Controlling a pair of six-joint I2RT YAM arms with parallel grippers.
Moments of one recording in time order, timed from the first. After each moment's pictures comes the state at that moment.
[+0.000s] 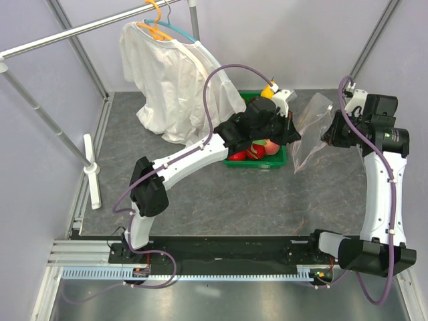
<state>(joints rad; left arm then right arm) -0.99 2.03 1.98 -0.24 0.17 -0.48 -0.20 1.21 1.49 -1.07 -0.36 0.02</state>
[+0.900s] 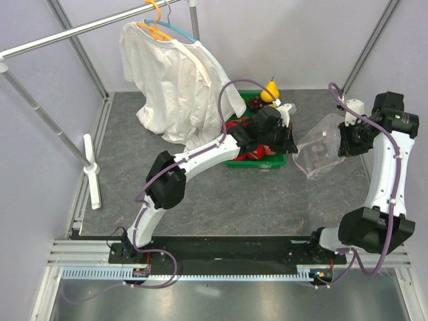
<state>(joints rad) -0.94 2.19 2.00 -0.26 0.28 -0.58 -0.37 1.37 1.61 -1.35 -0.31 -0.55</state>
